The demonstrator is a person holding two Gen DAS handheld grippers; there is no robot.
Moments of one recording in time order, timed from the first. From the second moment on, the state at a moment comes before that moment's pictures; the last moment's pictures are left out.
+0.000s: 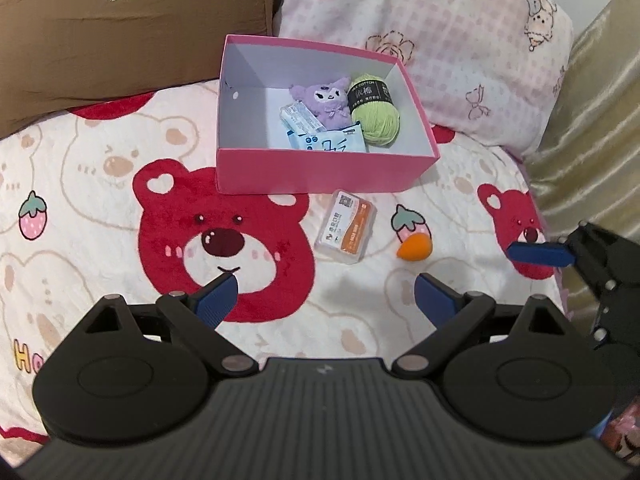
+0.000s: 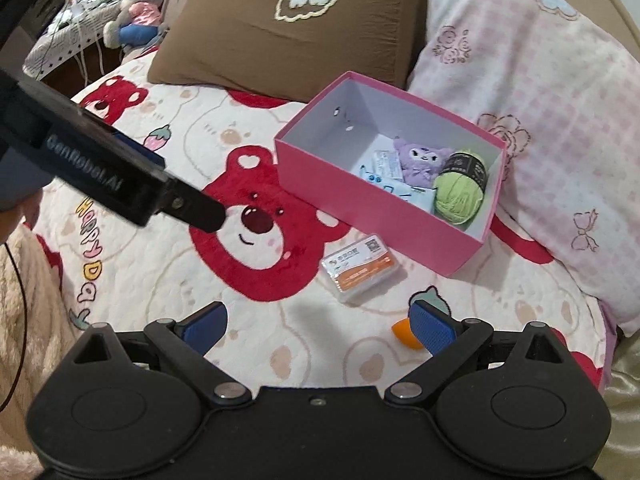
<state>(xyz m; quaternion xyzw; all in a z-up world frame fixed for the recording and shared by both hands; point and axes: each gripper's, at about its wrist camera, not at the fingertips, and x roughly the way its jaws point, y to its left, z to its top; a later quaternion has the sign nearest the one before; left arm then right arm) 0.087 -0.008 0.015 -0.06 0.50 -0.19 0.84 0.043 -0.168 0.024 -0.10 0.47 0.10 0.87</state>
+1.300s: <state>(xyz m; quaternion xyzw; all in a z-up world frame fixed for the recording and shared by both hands) 0.141 -0.063 -0.134 -0.18 0.49 -0.19 0.83 0.121 -0.211 -0.130 -0.24 0.43 0.19 0.85</state>
